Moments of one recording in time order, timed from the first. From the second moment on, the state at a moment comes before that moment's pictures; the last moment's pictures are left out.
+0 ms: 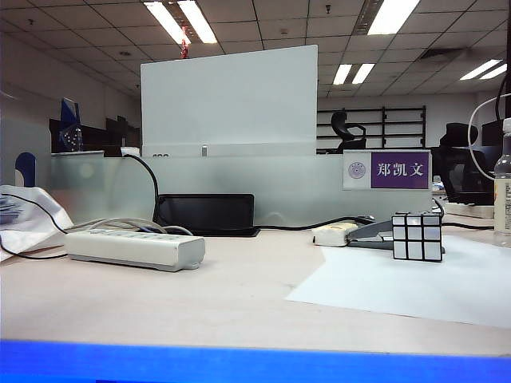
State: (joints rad) left arm -0.02 0.00 0.10 -0.03 0.22 -0.14; right arm 0.04 0.00 0.08 0.03 -0.26 0.24
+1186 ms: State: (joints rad) left arm -0.03 1.20 0.67 0.03 0.37 0.13; right arm 0.32 1.00 0.75 0.07 -0.58 0.24
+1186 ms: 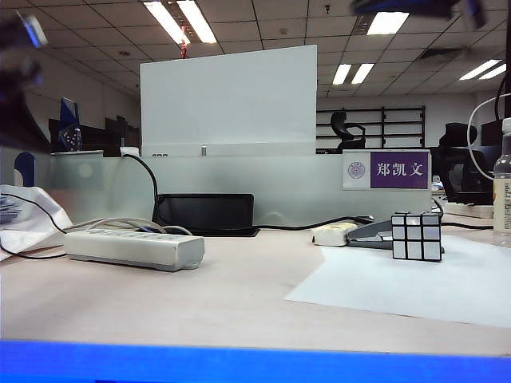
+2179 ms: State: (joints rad) left arm -0.03 1.76 1.14 -0.11 0.40 0.27; right arm 0.44 1.20 0.75 0.12 -0.58 0.21
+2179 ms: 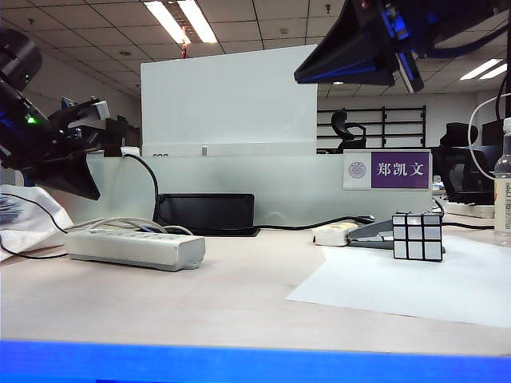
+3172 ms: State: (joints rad) left arm -0.04 1.84 1.15 -0.12 0.35 0.32; right arm 0.44 1.20 0.75 0.10 -0.58 0.19
